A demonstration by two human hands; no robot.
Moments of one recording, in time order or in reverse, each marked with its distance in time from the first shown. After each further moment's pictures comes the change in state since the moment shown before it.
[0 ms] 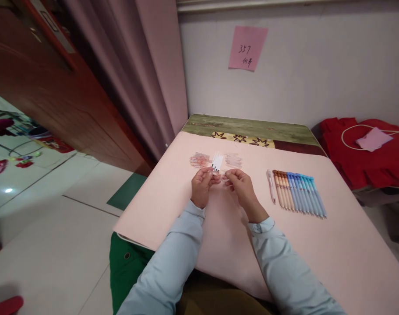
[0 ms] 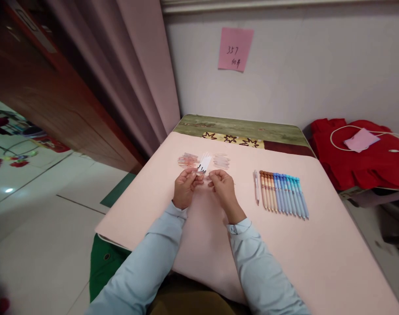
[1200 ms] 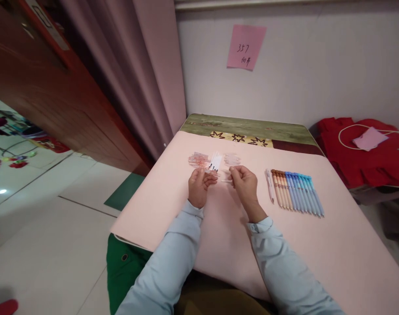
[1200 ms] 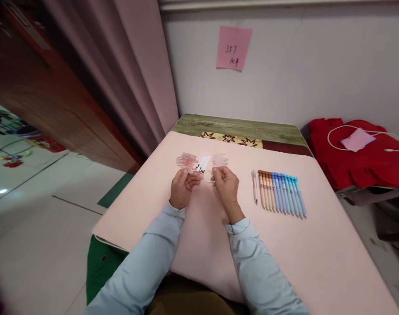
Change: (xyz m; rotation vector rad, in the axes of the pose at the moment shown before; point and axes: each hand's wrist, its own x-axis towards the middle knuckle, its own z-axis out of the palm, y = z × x) left_hand 0.002 0.005 0.000 -0.081 0.059 -0.029; right_hand 0.001 -0.005 -0.011 -0.316 0.176 -0.249
